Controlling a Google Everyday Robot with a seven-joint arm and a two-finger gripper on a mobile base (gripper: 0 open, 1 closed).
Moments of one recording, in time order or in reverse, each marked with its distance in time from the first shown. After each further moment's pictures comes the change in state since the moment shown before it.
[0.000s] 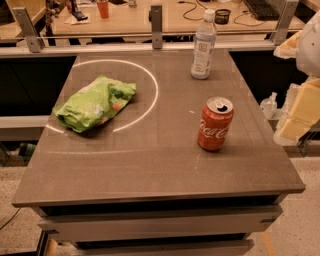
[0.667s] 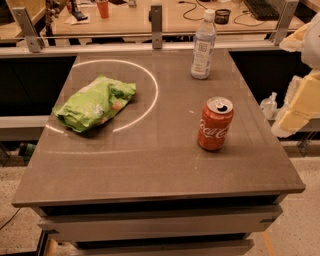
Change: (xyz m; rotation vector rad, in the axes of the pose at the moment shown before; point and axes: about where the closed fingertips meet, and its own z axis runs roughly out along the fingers) arm 0.000 -0.011 -0.006 0.044 -0.046 0.056
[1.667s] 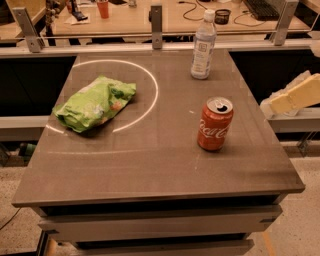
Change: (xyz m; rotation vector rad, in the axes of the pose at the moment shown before) arm 0.025 -0.052 0.022 0.199 -0.380 0.387
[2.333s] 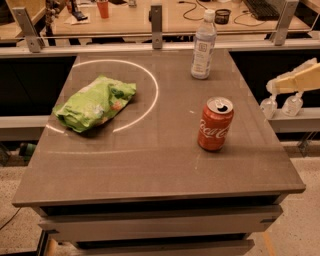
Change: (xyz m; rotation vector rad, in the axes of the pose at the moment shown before) arm 0.005 -0.067 0.018 0.079 -0.209 0.061
